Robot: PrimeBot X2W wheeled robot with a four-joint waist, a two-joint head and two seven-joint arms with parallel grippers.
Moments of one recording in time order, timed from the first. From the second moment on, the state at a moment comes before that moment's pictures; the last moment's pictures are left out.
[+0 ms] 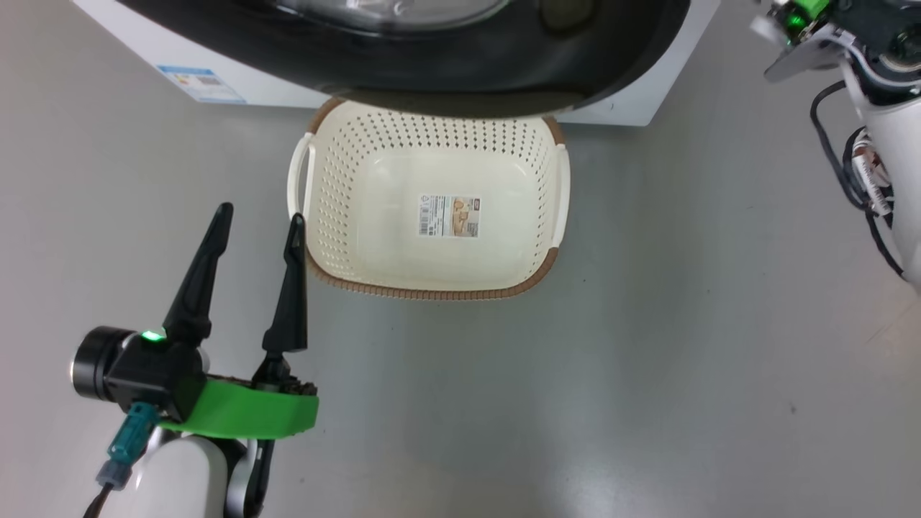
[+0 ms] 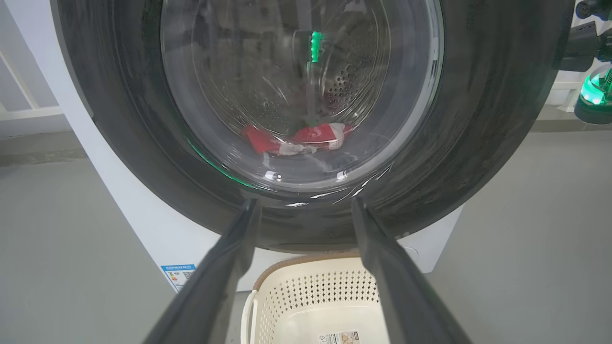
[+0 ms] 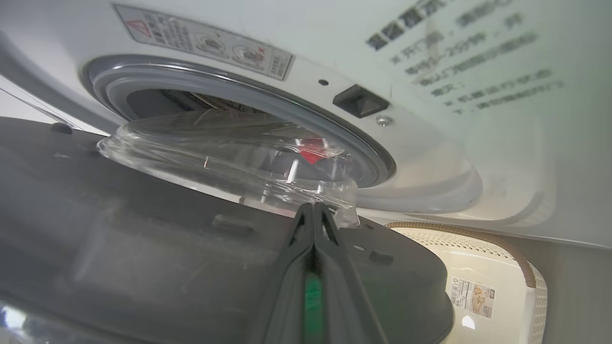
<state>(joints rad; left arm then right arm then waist) -0.33 0.03 -0.06 0.08 -0.12 -0.08 -0.25 -1.23 -0.26 0.37 0.74 1.51 0.12 0.55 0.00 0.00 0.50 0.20</state>
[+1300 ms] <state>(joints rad) -0.28 0.03 -0.01 0.09 -0.12 -0.08 -0.25 -1.04 -0.19 0.47 0.60 1.42 0.12 0.28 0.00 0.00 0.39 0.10</state>
